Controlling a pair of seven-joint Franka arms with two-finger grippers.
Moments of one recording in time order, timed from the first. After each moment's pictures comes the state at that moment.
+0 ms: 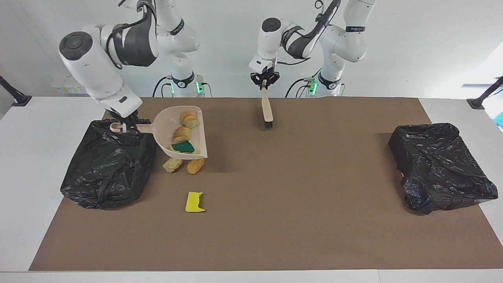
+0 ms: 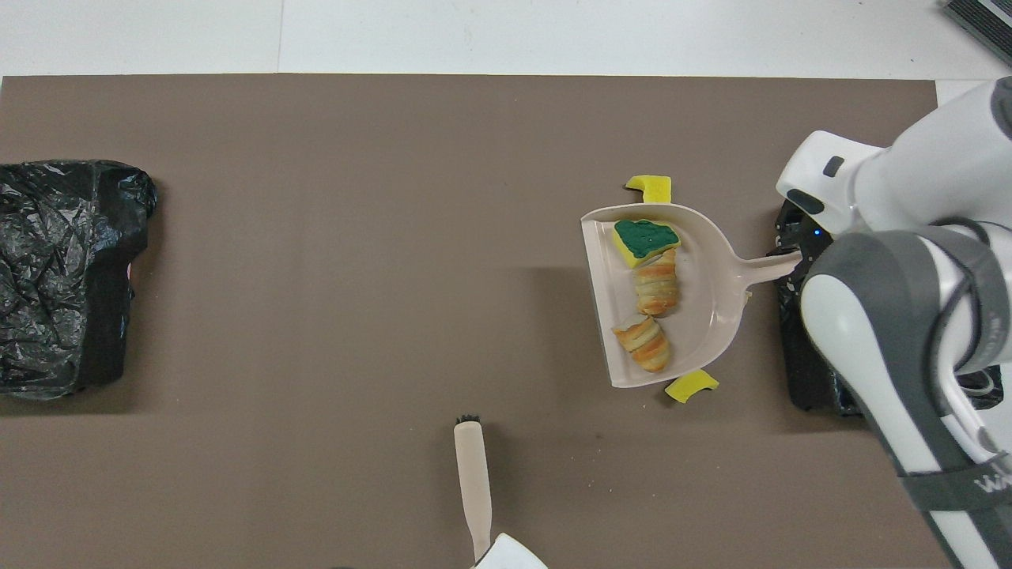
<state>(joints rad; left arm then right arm) -0.99 -0.30 -0.17 -2.56 -0.22 2.24 -1.02 -0.04 0.08 -0.05 -1.71 -0.02 1.68 -1.83</state>
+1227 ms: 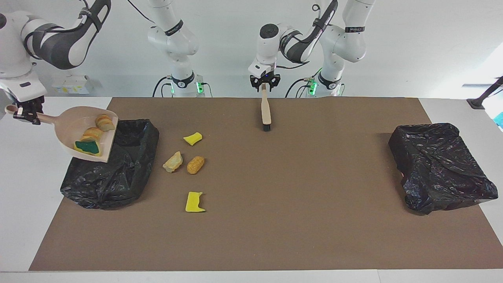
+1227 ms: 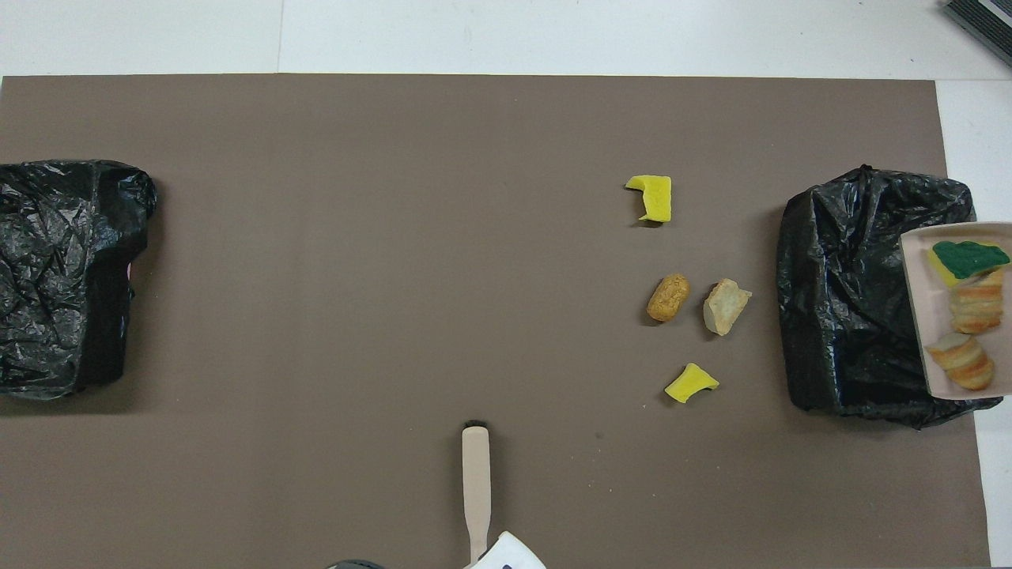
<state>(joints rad) -0.99 -0.25 -0.17 -2.56 -0.23 2.24 -0.99 -0.35 0.08 -0.09 -1.73 -0.41 1.92 -1.88</state>
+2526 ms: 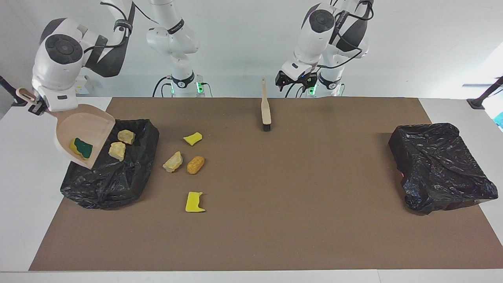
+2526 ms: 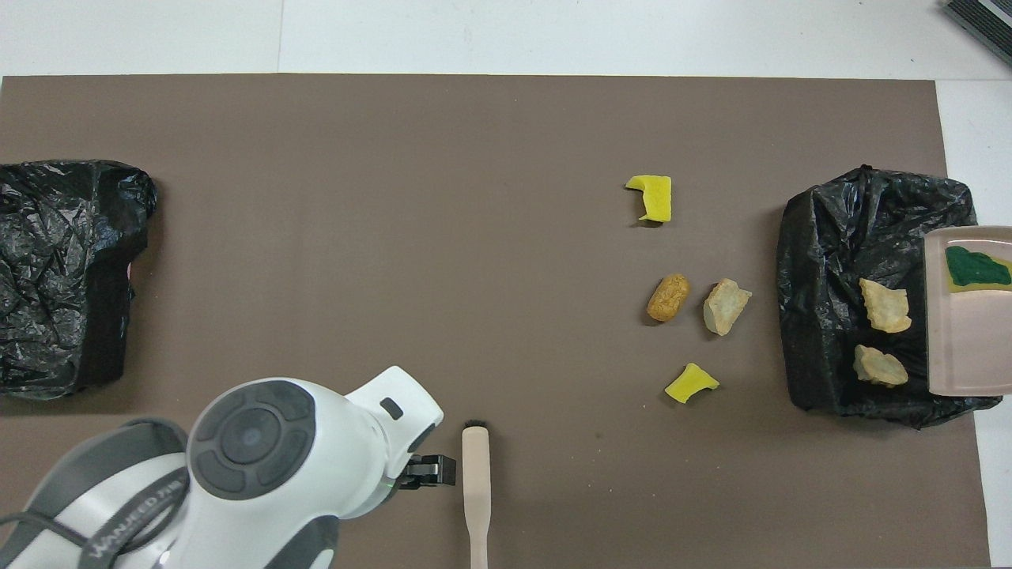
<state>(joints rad) -0.46 -0.26 -0.13 -2.12 -0.23 1.71 -0.50 -0.15 -0.01 -0.07 -1.83 -0.85 1.77 -1.45</state>
